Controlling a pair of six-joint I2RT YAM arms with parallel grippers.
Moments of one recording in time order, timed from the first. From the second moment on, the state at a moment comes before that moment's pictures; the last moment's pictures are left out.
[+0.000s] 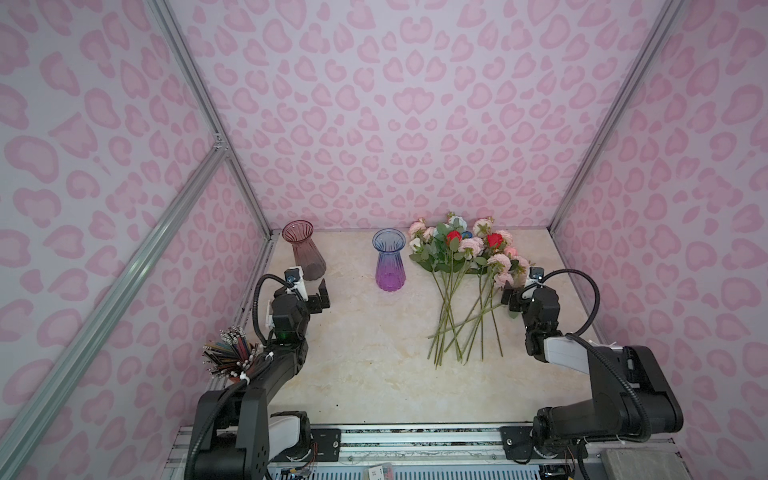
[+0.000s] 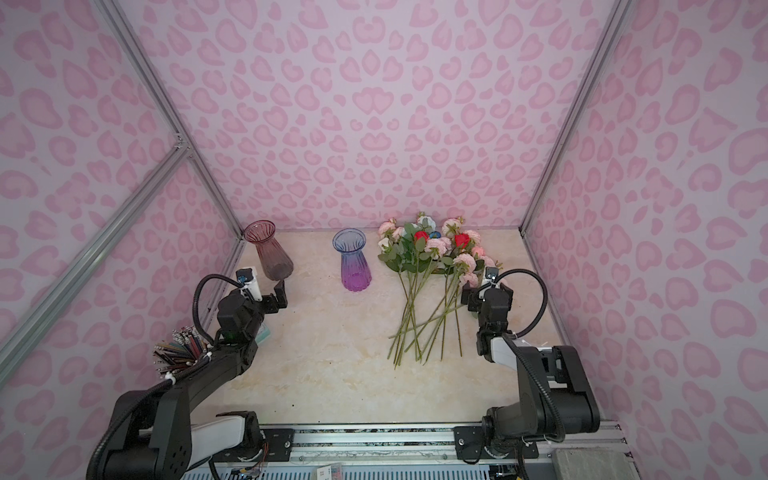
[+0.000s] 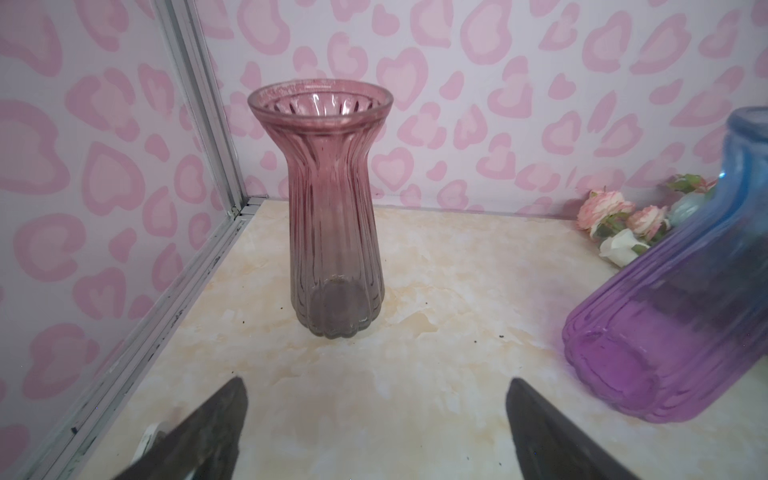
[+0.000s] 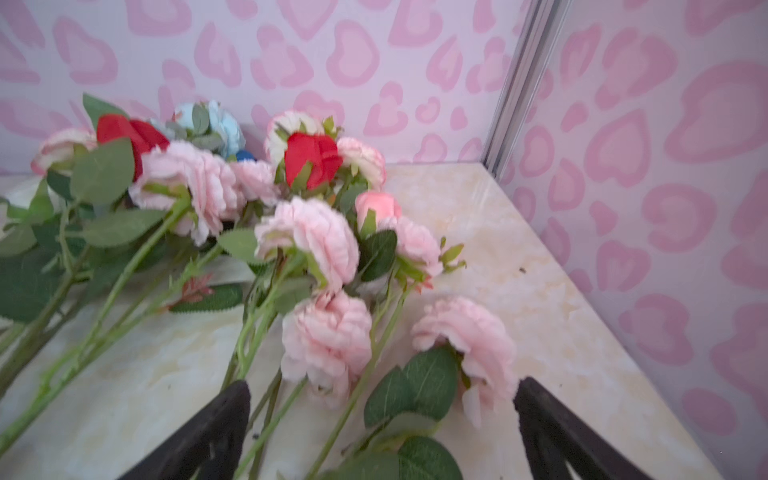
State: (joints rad) left arm 0.00 1.15 0.41 0.56 -0.01 -0.06; right arm 0.02 1.40 0.49 0.65 0.21 0.02
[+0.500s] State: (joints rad) left arm -0.05 0.96 0.88 0.03 0.10 -0.50; right arm 0.05 0.97 0.90 -0.11 0.15 0.64
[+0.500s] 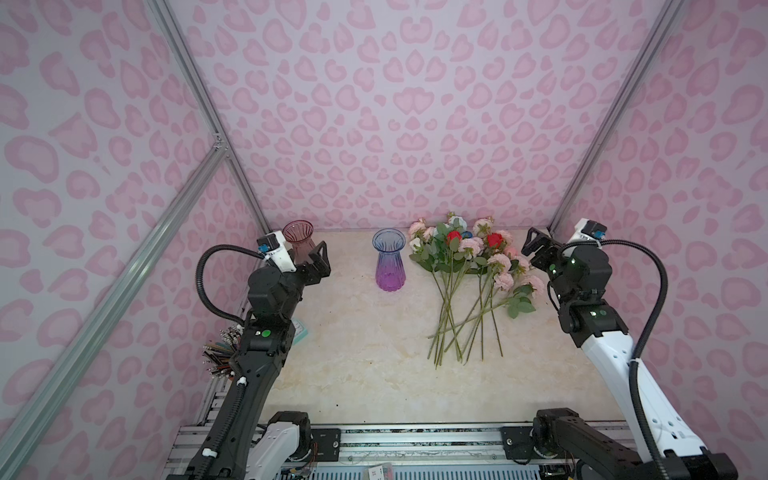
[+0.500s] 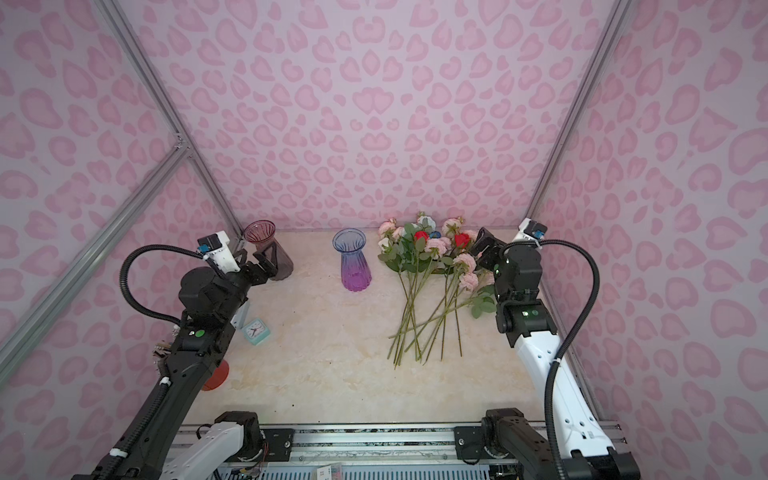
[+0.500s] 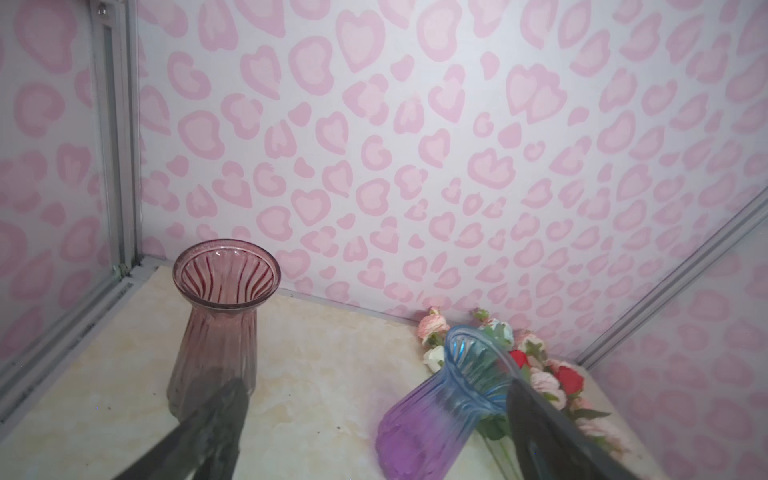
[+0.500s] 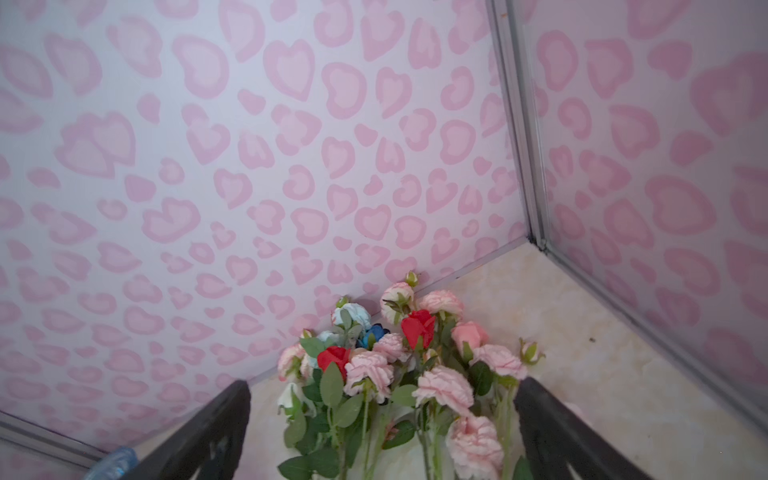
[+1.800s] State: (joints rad) left arm -0.36 2.03 2.22 -1.04 -0.03 -0.44; right arm 0.27 1.11 0.86 -0.48 0.04 0.56
